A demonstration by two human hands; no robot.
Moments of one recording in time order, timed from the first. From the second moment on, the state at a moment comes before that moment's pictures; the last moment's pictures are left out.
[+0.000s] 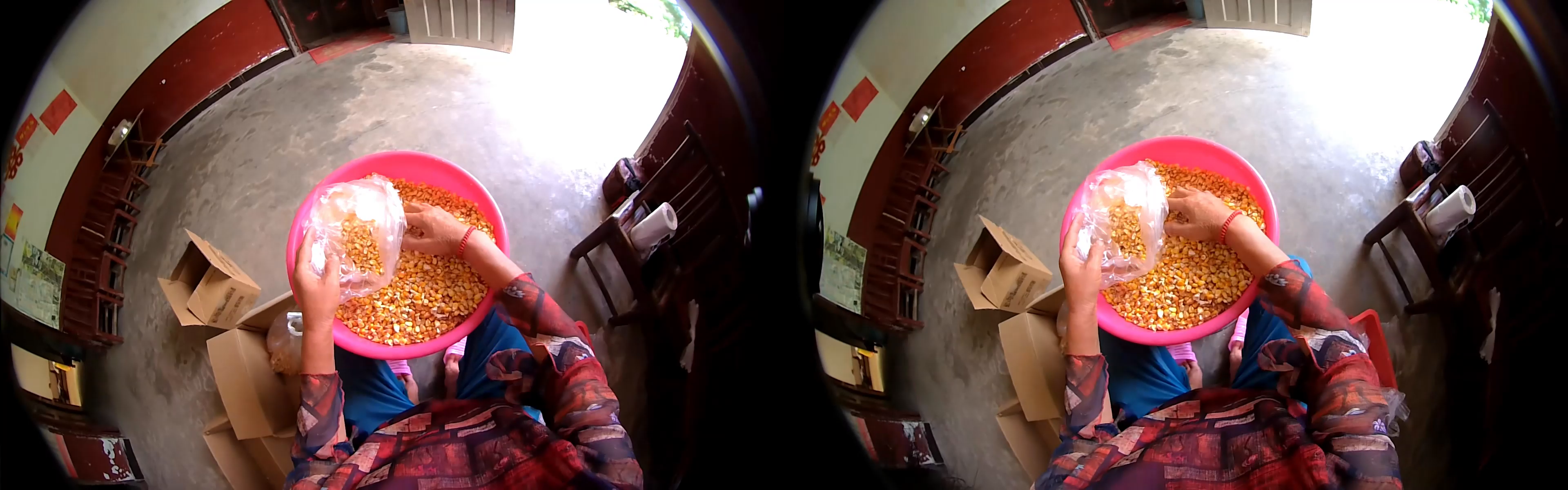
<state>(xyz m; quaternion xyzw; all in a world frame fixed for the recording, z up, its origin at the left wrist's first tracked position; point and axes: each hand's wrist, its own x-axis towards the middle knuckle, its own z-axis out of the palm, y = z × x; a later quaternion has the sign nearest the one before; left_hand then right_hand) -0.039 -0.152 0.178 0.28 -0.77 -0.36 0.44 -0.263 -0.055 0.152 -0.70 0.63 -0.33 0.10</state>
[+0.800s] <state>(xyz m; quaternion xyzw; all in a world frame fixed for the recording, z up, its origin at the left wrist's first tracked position) -0.038 -0.149 0.182 0.28 -0.76 -0.38 0.45 -0.254 -0.048 0.176 -0.46 0.62 -0.58 0.27</state>
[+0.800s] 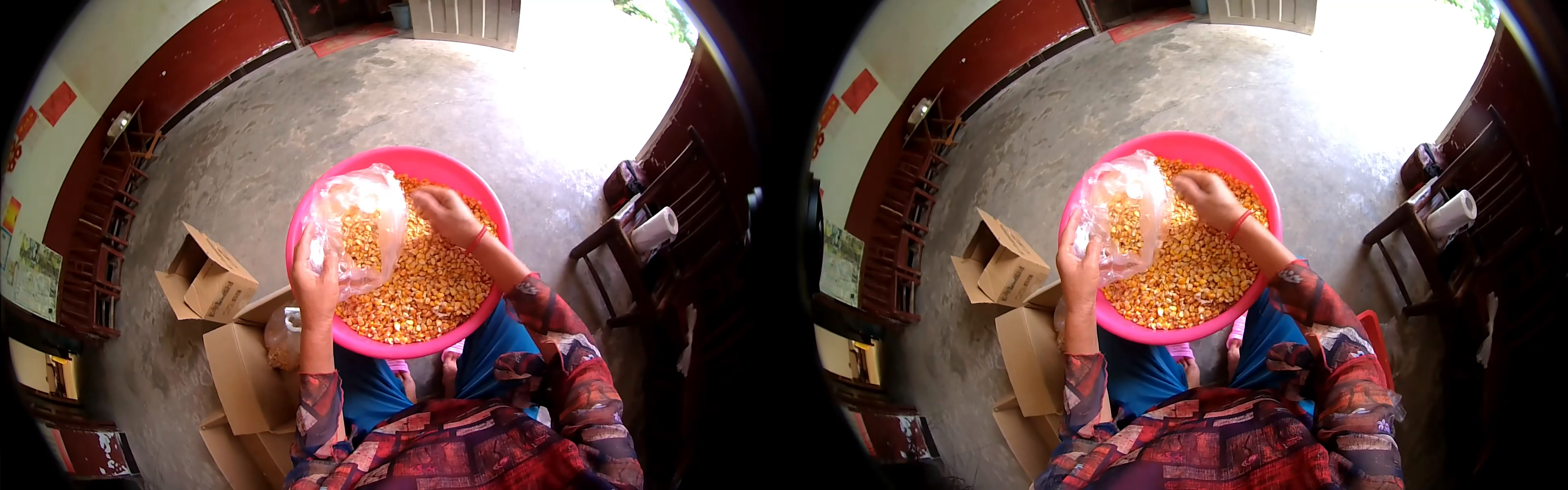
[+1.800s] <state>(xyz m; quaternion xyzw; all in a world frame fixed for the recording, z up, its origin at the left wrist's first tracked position) -0.036 -0.156 0.177 0.26 -0.78 -0.32 0.46 -0.197 -0.100 0.255 -0.30 0.33 -0.75 0.48</state>
